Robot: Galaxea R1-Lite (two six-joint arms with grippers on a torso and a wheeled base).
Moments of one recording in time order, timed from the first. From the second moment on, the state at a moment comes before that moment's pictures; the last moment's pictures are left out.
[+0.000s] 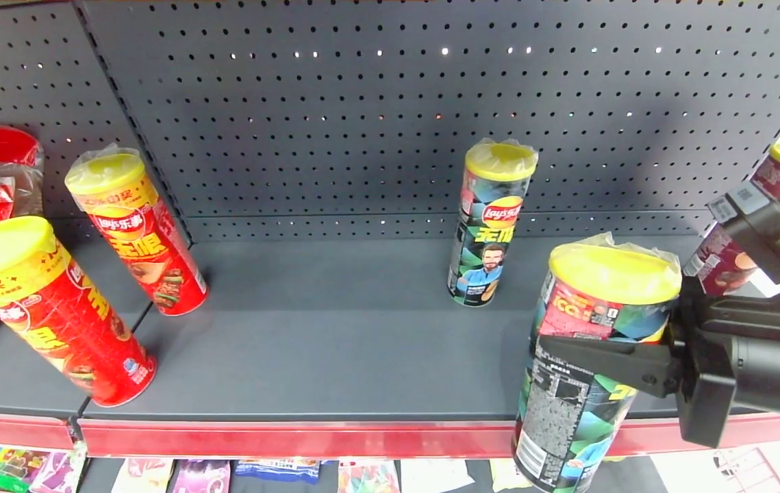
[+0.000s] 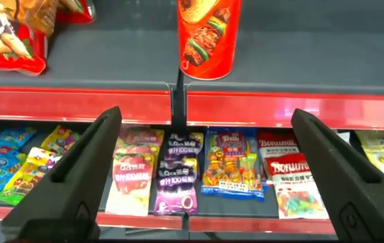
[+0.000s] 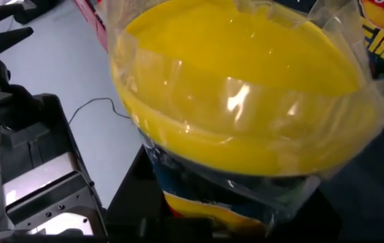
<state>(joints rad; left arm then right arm) 0.01 0.00 0.00 0.00 0.03 -0.01 0.60 1.26 -0.65 -0.36 0.40 -0.08</state>
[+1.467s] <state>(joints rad) -0.46 1.27 -0.91 -0.18 -0.50 0.12 0.59 1.15 -0.65 -0.46 0.36 -0.02</state>
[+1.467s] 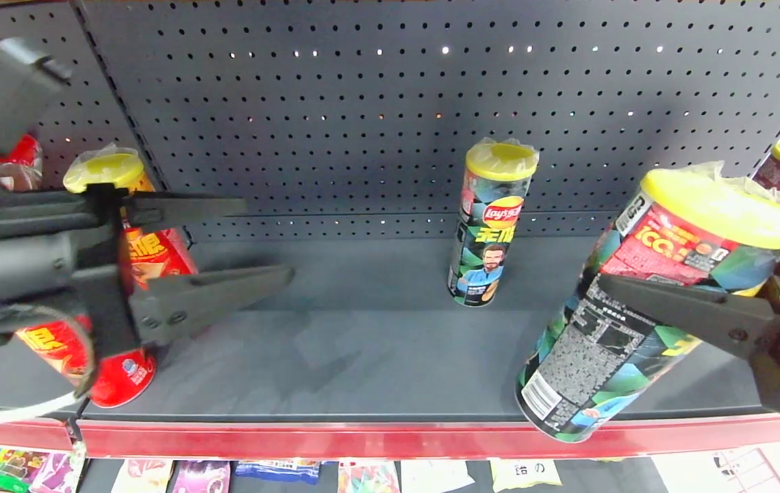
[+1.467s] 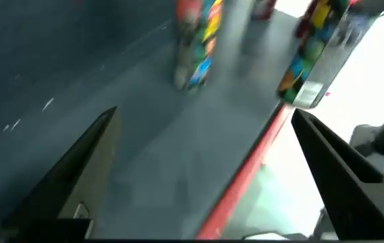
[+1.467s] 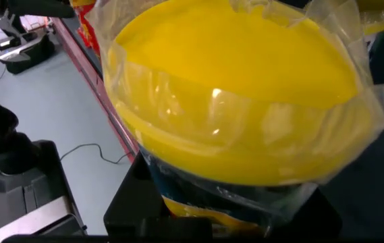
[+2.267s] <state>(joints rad) -0.60 1.77 -1.30 -0.20 -0.52 0.16 0.59 1.18 -0.67 -0.46 0.36 -0.02</state>
